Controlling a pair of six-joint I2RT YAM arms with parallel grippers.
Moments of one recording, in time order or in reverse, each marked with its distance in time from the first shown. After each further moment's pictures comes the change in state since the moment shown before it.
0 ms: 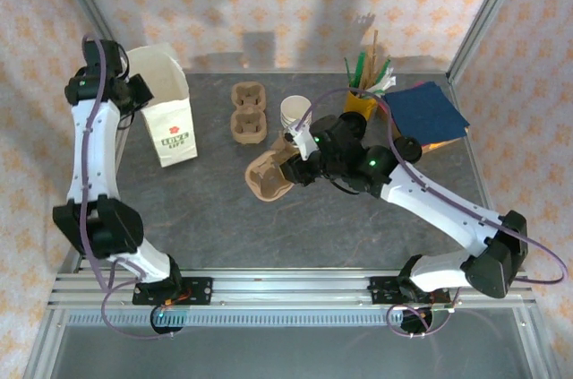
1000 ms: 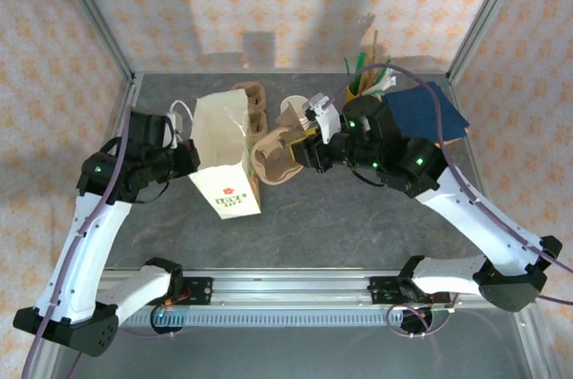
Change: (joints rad) left arm -0.527 -0.548 -0.421 -0.118 0.110 -0.093; right arm 0.000 -0.108 0.258 -0.174 -0.015 0.000
